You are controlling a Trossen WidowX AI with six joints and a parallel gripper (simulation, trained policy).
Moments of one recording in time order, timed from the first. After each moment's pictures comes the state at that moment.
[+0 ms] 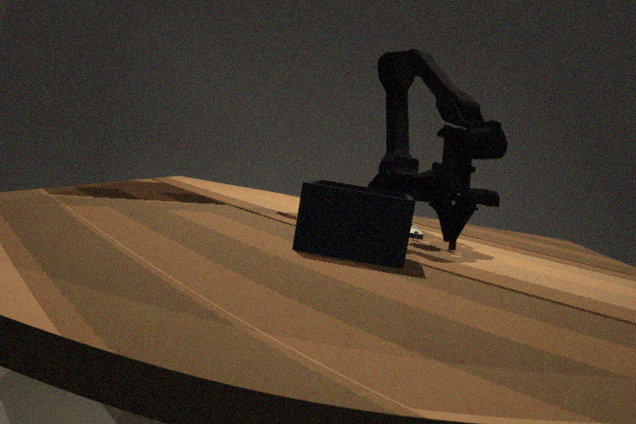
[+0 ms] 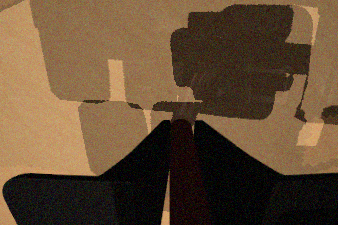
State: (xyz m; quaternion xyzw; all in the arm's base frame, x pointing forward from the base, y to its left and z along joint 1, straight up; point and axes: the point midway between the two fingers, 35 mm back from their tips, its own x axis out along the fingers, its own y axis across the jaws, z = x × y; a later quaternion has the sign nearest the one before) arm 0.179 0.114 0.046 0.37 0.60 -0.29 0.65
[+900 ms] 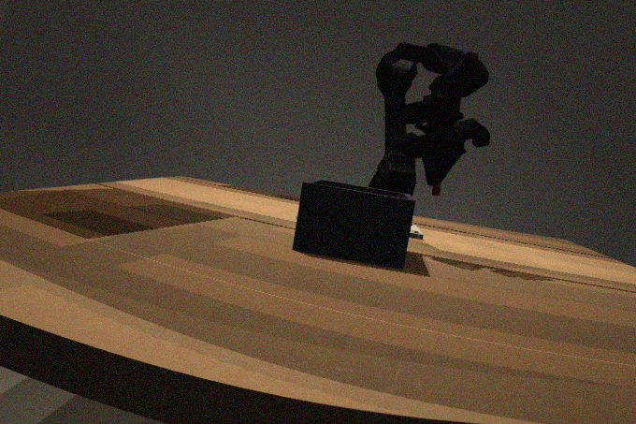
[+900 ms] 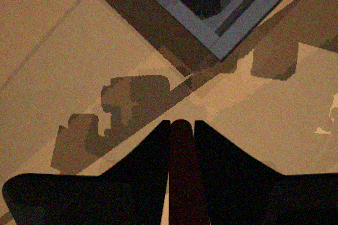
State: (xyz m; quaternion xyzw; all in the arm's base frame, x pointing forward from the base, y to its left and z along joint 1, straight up) arm 0.235 0.055 0.149 0.35 0.50 -0.26 0.75
